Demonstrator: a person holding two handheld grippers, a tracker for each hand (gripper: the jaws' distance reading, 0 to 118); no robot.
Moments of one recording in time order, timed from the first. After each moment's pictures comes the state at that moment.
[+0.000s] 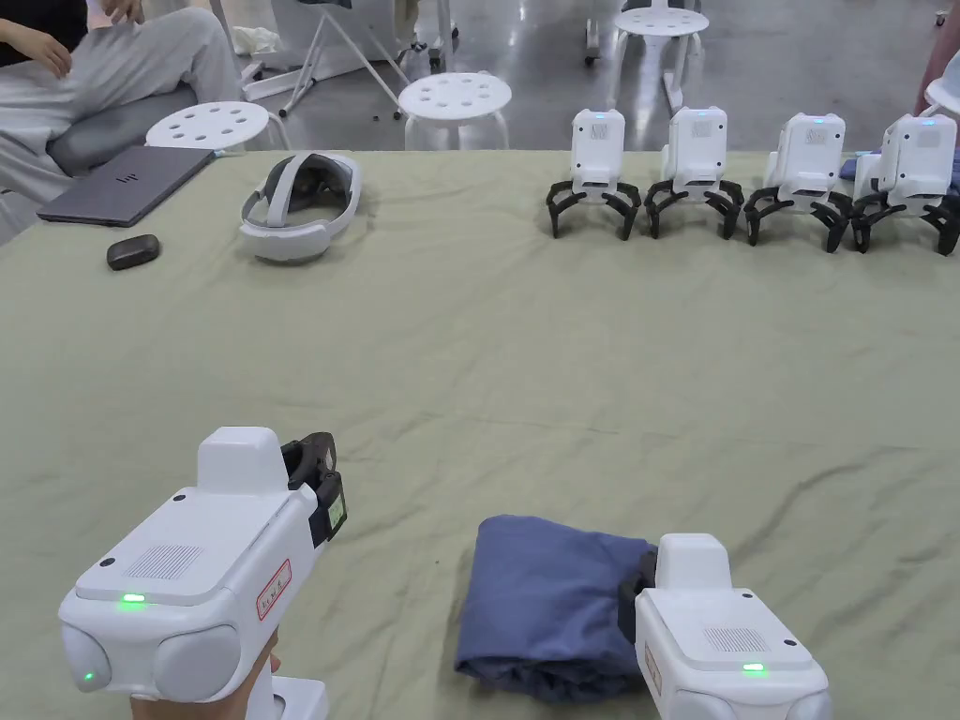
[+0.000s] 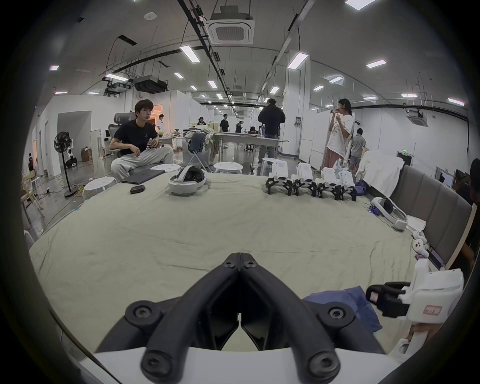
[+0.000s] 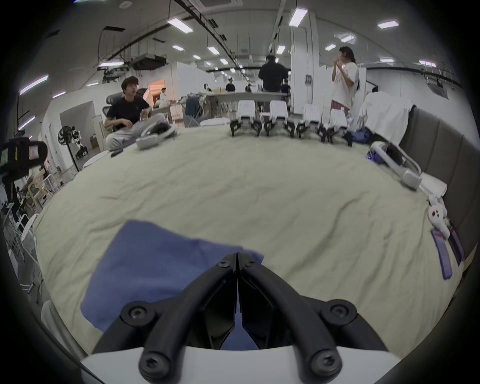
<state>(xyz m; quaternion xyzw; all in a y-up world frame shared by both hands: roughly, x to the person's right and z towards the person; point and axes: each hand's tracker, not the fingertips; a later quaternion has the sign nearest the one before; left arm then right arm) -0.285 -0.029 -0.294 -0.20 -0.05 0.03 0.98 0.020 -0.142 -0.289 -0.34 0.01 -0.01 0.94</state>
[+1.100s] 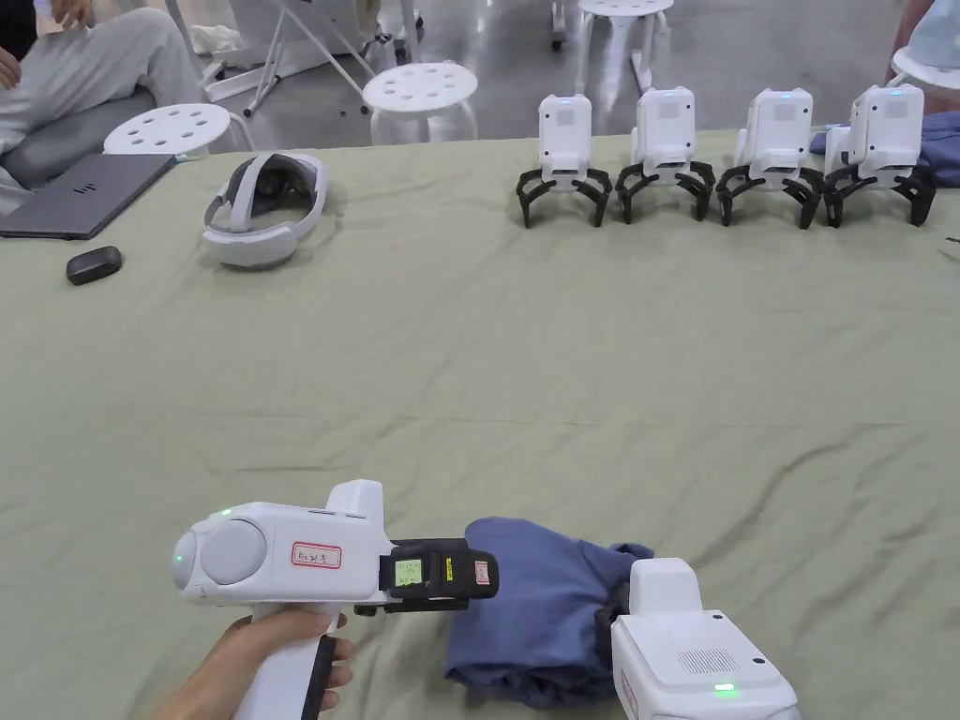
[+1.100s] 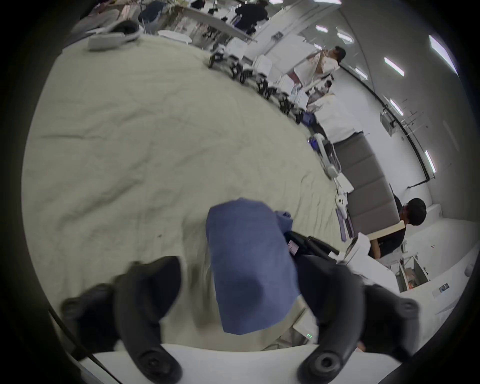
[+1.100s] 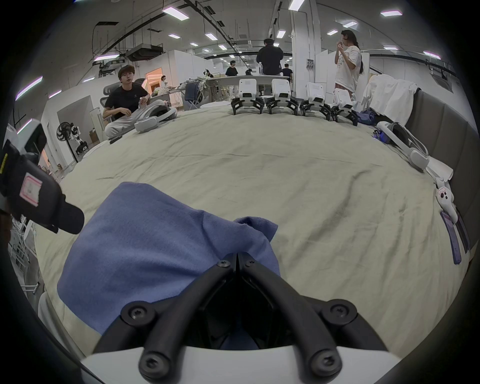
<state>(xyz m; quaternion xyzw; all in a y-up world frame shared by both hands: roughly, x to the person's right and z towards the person) -0.263 -0.110 -0.380 -0.54 -0.30 0.19 0.77 0.018 -0.166 -0.286 -0.36 0.02 -0.02 0.93</state>
